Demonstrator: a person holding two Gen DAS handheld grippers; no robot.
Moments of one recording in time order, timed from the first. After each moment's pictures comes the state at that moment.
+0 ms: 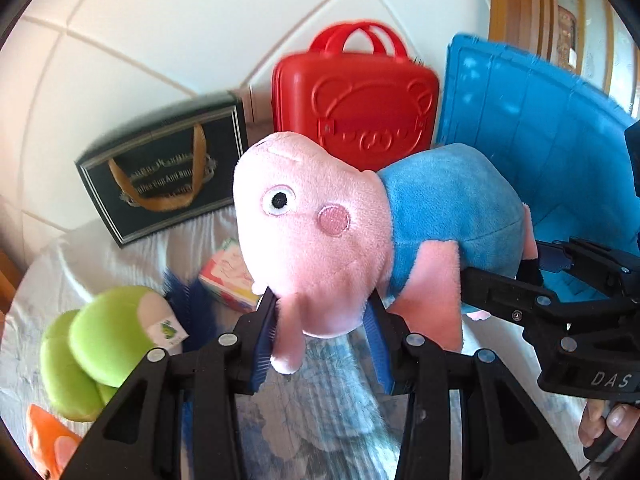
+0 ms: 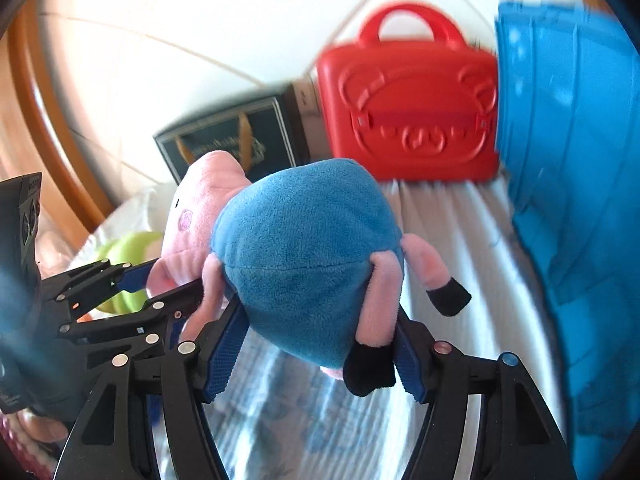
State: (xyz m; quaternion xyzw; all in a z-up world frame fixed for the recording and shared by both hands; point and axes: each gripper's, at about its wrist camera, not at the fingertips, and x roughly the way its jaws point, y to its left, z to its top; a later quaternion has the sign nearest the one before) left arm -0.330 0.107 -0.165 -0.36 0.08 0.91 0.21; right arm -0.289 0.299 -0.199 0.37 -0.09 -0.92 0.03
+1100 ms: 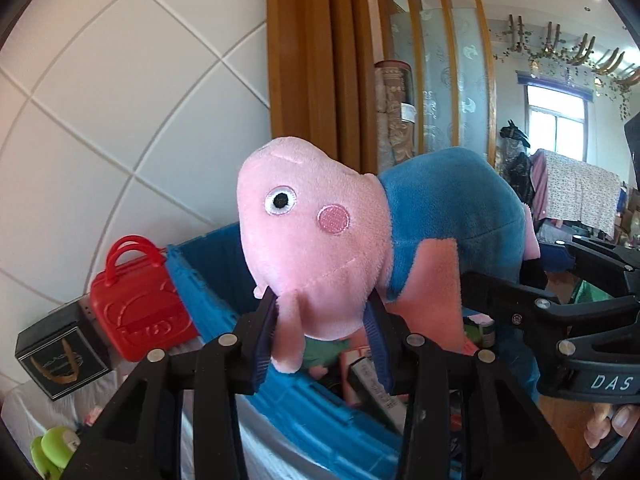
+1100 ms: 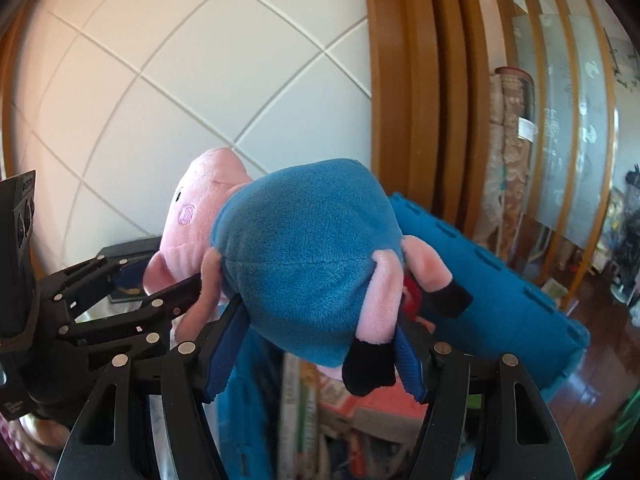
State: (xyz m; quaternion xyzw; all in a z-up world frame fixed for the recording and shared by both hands) left arm -0.119 0.403 0.054 -0.19 0.11 0.88 0.41; right arm 0.014 0.491 0.039 0.23 -0.06 -0.95 -0.19
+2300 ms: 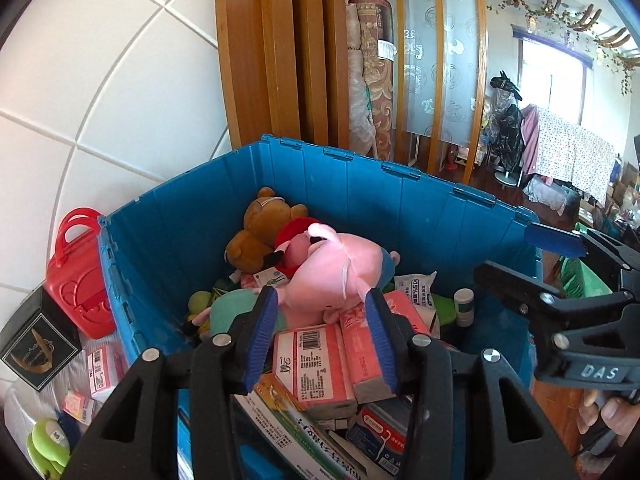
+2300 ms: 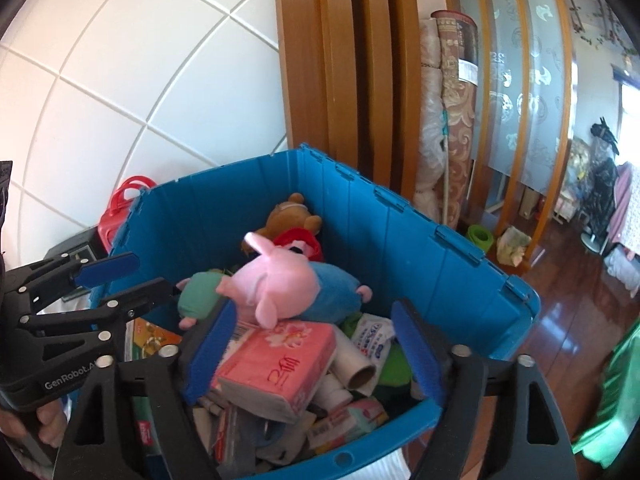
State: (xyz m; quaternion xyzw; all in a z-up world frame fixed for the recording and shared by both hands) left arm -0.116 0.493 0.027 -0.28 0.15 0.85 0.42; right arm 0.058 0.611 0.002 0.27 -0.11 -0.92 -0.26
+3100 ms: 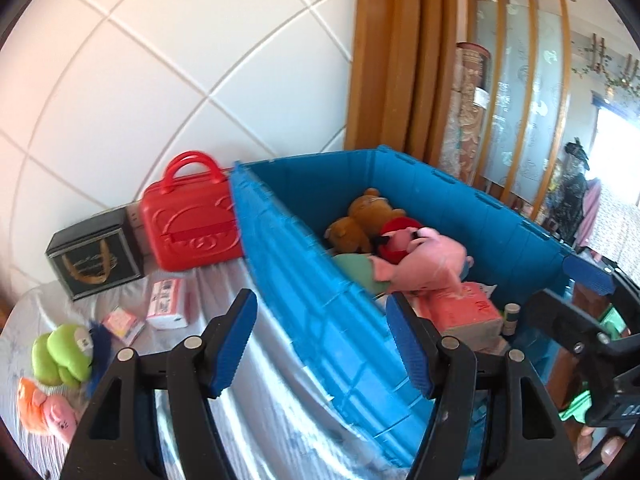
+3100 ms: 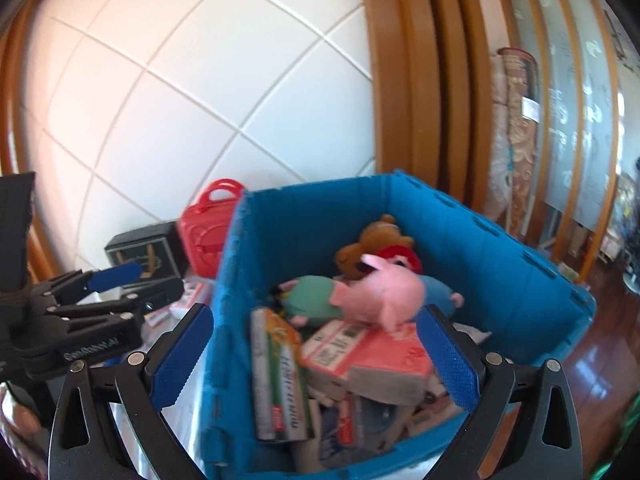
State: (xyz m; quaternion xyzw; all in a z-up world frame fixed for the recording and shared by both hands) left arm -0.113 0.332 0.026 -0.29 0.05 0.91 0.28; right arm 0.046 0.489 0.017 0.23 -0.07 -0.96 -0.15
